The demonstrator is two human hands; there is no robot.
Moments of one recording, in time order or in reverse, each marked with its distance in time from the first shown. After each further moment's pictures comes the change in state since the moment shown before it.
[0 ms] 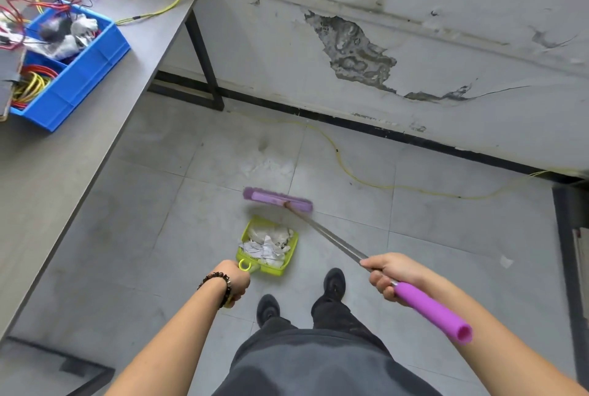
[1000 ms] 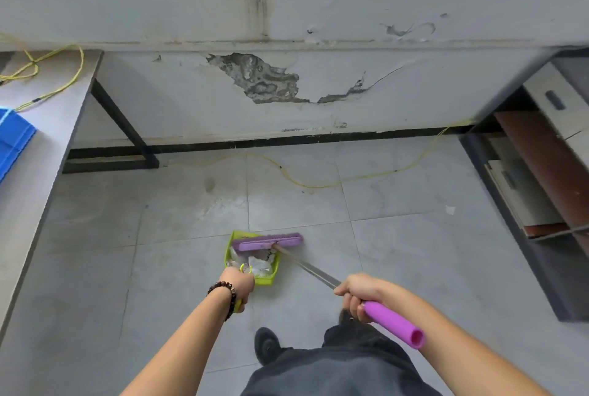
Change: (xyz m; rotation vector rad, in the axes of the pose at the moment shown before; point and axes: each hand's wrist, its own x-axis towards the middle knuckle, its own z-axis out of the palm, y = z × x) left_hand -0.019 0.037 0.057 0.106 0.026 0.210; right_hand -0.009 0.116 0.008 0.120 -0.030 0.083
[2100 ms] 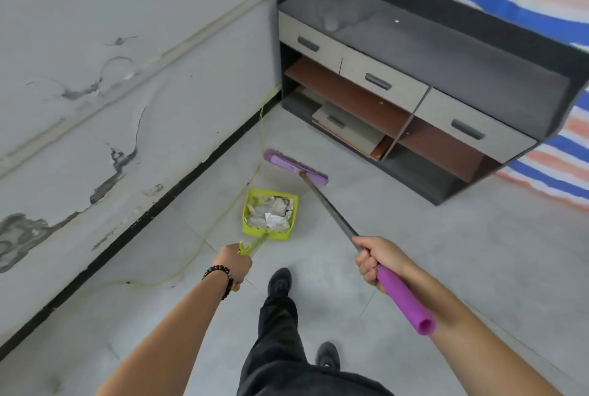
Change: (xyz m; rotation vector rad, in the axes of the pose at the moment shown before) left_hand -0.002 0.443 0.479 0.717 -0.216 0.396; right_hand -0.065 0.109 -0.527 1.249 0.198 -0.430
